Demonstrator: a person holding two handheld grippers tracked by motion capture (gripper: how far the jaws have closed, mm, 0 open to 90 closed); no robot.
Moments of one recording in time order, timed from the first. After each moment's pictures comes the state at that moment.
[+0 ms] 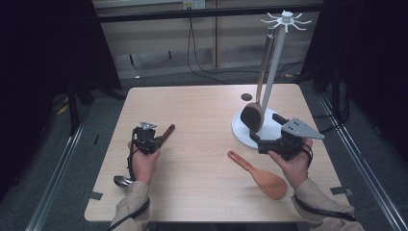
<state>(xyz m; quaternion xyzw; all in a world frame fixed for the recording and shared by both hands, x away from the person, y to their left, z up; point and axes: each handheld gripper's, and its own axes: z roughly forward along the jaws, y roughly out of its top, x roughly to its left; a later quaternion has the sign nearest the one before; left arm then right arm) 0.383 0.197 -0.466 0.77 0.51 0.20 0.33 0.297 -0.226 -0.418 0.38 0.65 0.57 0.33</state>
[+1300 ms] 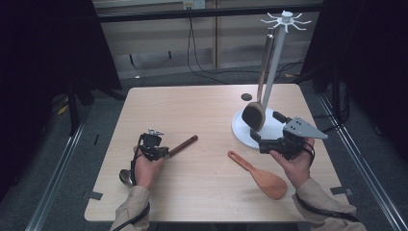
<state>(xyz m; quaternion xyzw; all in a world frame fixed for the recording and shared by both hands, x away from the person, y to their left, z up) 0.374 0.186 -0.482 0.81 0.49 0.14 0.30 0.293 -0.226 -0.408 0.36 0.65 0.58 0.33</state>
